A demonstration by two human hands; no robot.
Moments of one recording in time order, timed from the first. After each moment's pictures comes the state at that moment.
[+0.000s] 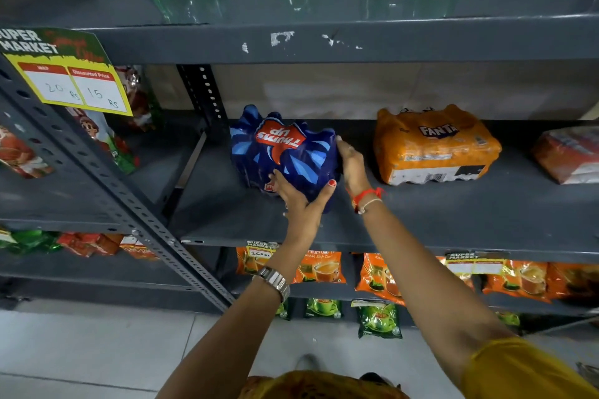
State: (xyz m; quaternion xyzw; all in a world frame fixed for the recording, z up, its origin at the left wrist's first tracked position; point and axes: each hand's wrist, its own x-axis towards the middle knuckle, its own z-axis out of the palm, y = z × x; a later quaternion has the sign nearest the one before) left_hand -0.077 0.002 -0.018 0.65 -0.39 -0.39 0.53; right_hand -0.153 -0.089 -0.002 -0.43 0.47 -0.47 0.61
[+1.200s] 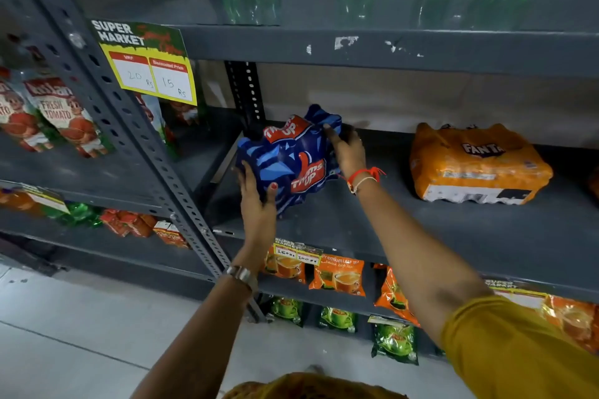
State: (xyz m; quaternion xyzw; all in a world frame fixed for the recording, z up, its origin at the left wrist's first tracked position) left_hand 0.034 0.037 -0.019 0.67 -0.39 -0.23 0.58; right_hand -0.088 -0.108 0.019 -0.54 0.49 -0.45 0.52
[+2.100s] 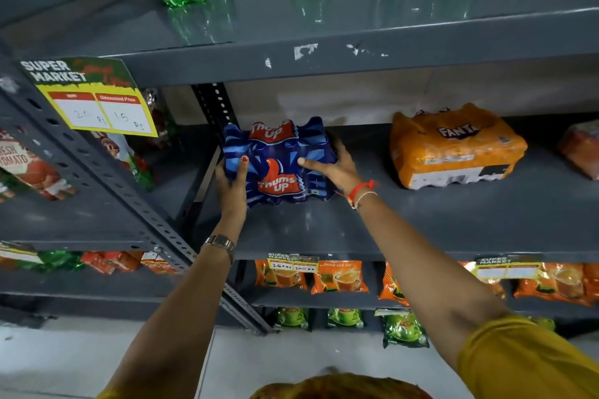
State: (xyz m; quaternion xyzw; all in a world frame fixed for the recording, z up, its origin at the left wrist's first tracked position) left_hand 0.071 -0.025 0.003 0.65 -0.34 -0.30 0.61; right_hand -0.111 -0.101 -0.004 -0.52 0.48 -0.41 0.58
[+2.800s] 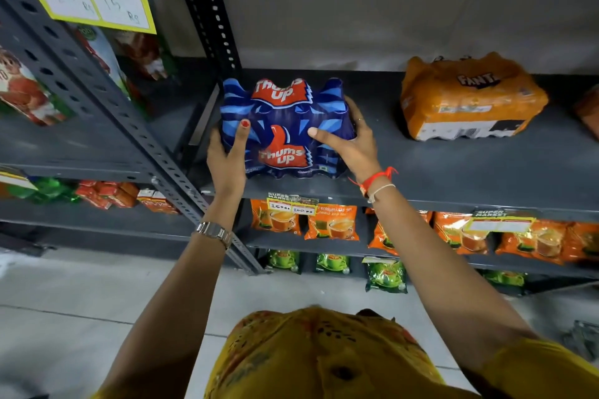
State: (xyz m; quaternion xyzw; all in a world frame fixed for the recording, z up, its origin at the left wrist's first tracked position) left_hand 0.057 0.038 -0.015 0.65 -0.31 -0.28 0.63; right_hand -0.127 -0.032 -0.022 -0.53 0.49 -0.45 0.53
